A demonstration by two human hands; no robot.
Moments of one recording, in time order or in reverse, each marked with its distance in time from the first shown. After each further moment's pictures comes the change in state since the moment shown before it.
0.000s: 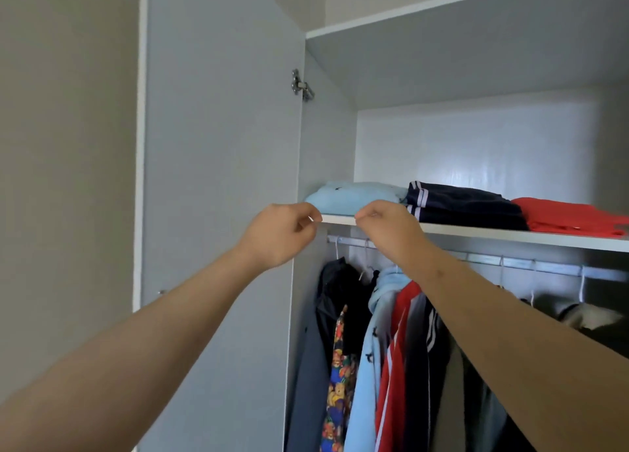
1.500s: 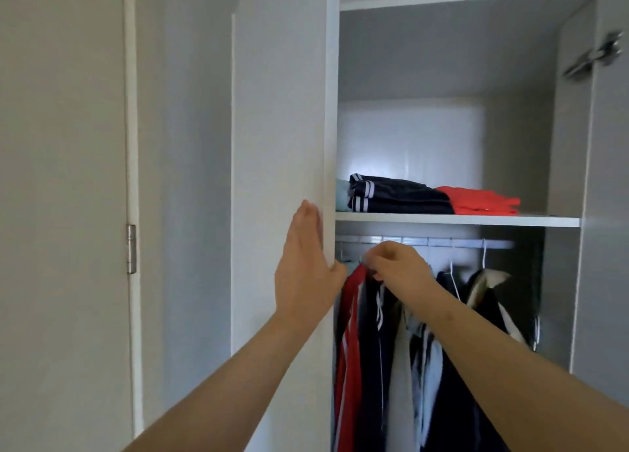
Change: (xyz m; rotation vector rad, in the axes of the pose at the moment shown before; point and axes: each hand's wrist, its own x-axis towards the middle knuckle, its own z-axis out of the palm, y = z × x) left_hand -0.030 0.002 0.075 -0.458 0.213 0.059; right_hand -0.040 0.043 0.023 -0.126 0.154 0.235
